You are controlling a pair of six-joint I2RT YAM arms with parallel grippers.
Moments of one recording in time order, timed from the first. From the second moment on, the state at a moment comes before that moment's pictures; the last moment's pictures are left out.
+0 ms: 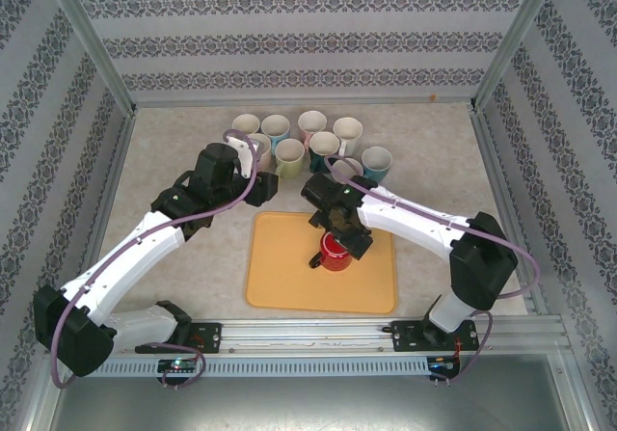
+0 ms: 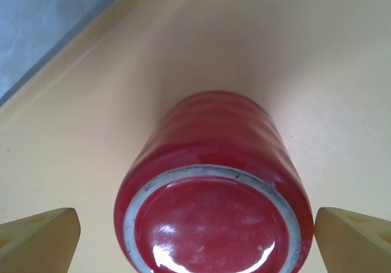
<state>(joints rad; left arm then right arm) -0.52 1.17 1.05 -0.46 0.08 -0.28 0.84 1.63 1.24 -1.06 0.08 1.55</state>
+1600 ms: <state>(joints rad) -0.52 1.17 1.16 -0.48 0.24 -0.35 0.74 1.10 1.03 -0.55 0.15 1.01</state>
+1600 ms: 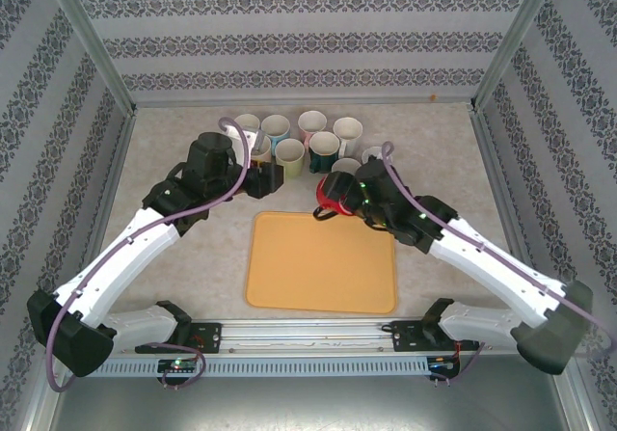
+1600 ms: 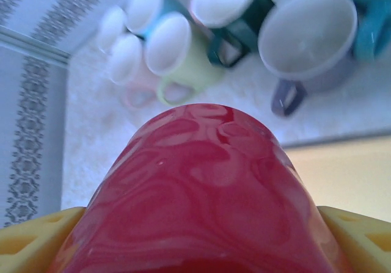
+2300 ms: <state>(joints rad) -0.51 1.18 0.91 0.20 0.86 -1.06 0.52 0.85 0.84 0.00 -0.24 0.69</state>
